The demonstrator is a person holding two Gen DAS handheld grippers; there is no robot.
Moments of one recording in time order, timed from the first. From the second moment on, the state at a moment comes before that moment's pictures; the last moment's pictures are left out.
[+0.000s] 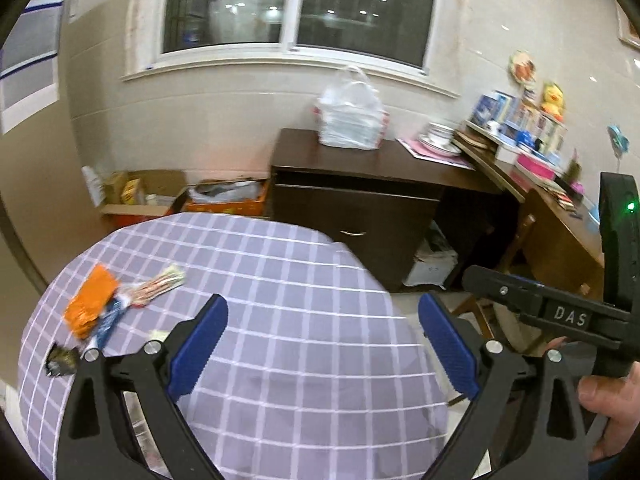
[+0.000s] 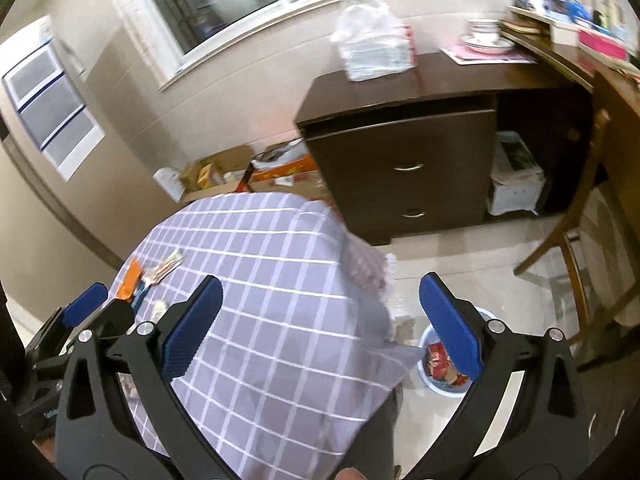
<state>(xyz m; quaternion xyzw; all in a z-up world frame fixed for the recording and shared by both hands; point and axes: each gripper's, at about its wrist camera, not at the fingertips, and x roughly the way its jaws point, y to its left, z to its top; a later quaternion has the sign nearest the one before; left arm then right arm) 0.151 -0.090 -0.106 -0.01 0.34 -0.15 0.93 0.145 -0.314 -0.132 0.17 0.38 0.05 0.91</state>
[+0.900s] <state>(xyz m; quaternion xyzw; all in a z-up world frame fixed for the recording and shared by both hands) 0.081 0.124 -0.178 -0.09 0.38 0.06 0.92 0.161 -0.074 -0.195 0.03 0.48 0.26 0.84</state>
